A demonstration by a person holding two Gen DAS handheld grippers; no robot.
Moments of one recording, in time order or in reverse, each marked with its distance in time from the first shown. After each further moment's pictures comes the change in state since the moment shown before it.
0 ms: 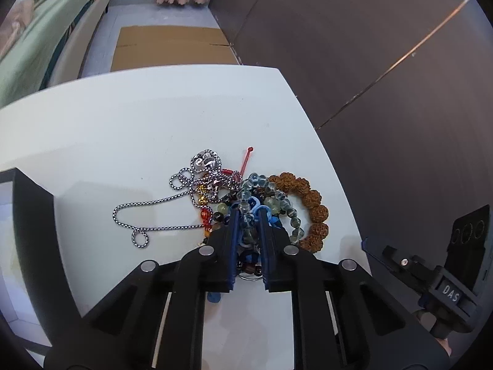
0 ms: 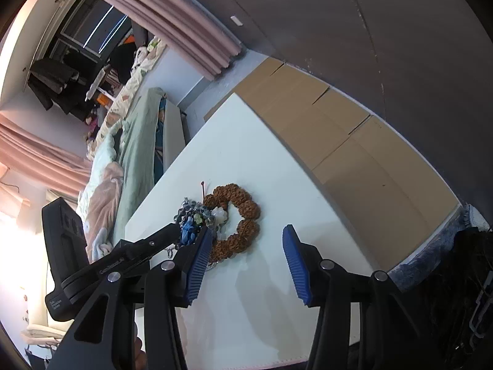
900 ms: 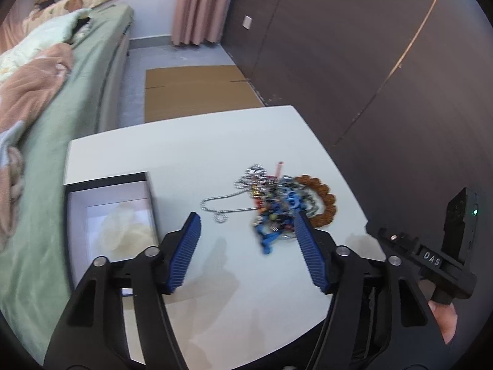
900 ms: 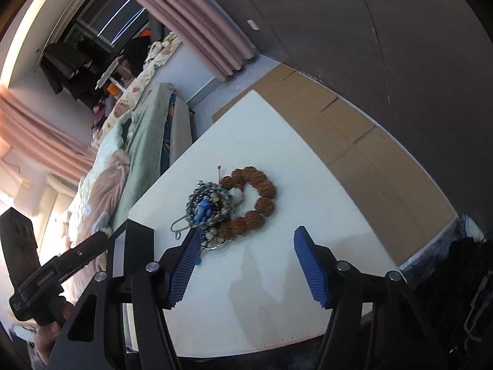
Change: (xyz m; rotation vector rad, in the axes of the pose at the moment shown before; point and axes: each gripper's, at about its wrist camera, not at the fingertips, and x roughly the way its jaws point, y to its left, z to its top) left arm -0.102 0.005 -0.028 0.103 -0.150 0.135; right arm -0.024 0.008 -0.023 -0.057 -0.037 0.016
